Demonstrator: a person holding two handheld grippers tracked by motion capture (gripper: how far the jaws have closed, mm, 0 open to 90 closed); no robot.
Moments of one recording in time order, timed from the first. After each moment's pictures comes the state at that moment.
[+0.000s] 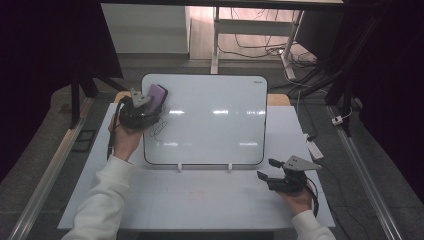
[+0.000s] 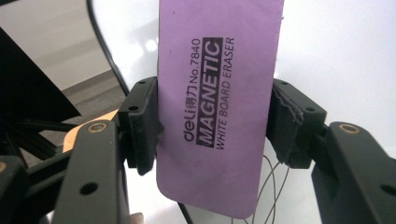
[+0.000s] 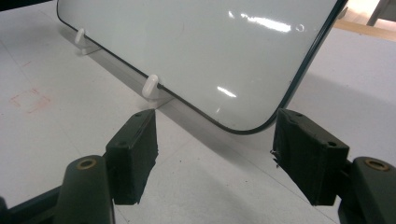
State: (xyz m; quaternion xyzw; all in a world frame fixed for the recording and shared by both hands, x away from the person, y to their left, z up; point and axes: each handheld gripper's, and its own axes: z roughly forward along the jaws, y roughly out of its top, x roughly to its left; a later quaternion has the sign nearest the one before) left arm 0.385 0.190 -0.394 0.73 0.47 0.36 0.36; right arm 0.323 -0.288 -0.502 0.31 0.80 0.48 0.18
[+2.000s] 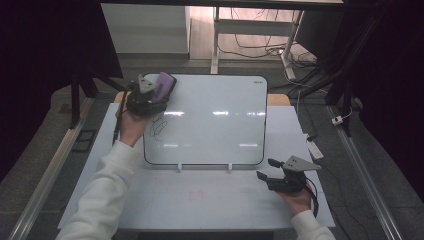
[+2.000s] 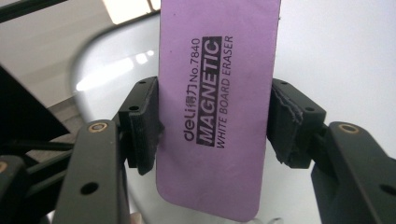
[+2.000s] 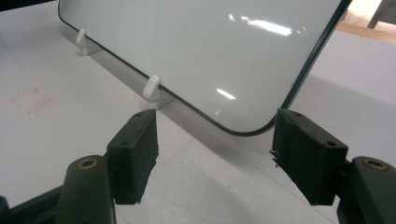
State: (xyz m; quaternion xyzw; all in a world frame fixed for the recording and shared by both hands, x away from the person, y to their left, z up) left arm 0.410 0.171 -0.371 0.74 0.44 0.34 0.38; right arm 0.323 -0.287 -0.502 0.30 0.80 0.49 0.19
